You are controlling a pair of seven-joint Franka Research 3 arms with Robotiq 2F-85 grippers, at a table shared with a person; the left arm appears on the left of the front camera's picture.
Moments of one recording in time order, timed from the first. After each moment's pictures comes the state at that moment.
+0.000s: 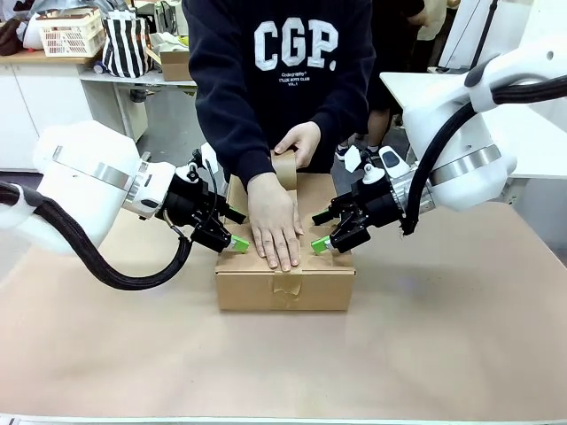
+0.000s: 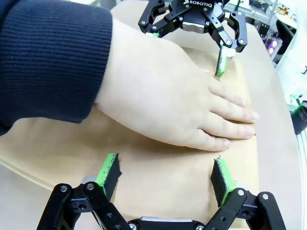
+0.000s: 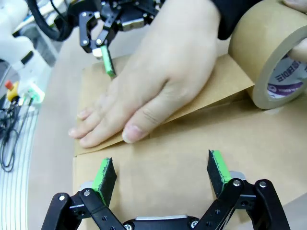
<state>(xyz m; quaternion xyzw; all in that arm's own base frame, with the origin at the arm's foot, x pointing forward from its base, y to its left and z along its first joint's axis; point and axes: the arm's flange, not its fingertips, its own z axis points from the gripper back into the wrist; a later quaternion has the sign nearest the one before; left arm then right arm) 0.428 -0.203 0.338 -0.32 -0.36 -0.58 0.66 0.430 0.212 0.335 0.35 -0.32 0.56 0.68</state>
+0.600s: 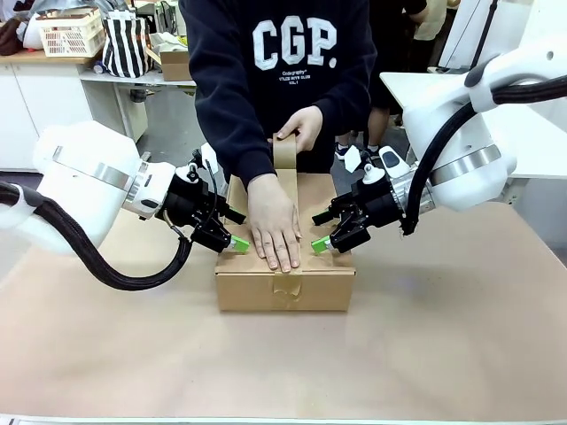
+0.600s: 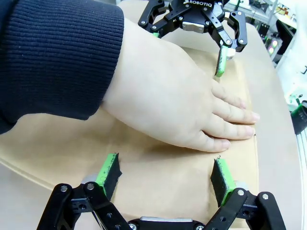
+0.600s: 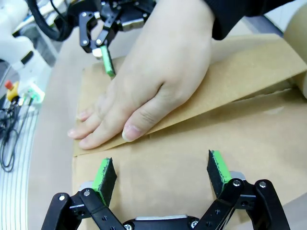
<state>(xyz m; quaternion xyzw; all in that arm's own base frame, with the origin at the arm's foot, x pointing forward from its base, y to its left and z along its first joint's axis) 0.428 -0.203 0.338 -0.32 -0.36 -0.58 0.66 0.430 0.212 0.335 0.35 -0.32 0.56 0.68</state>
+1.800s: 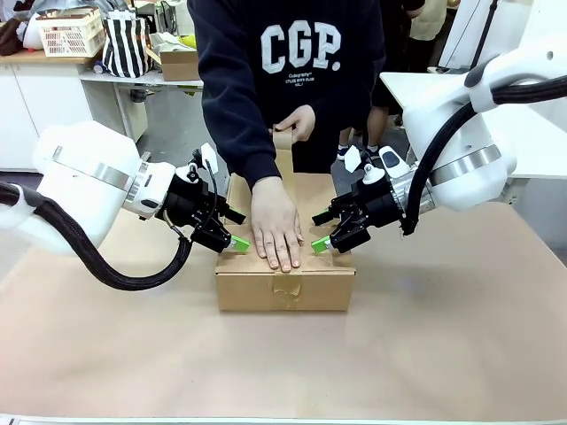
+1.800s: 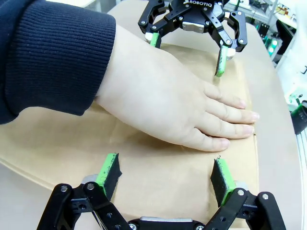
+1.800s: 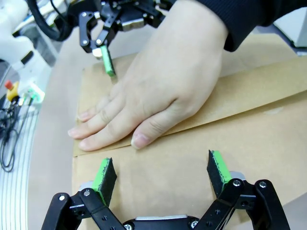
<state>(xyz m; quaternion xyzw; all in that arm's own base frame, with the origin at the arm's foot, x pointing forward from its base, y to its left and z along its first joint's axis) 0.428 -0.203 0.338 -0.32 -0.36 -0.58 0.66 0.430 0.212 0.335 0.35 -0.32 0.56 0.68</state>
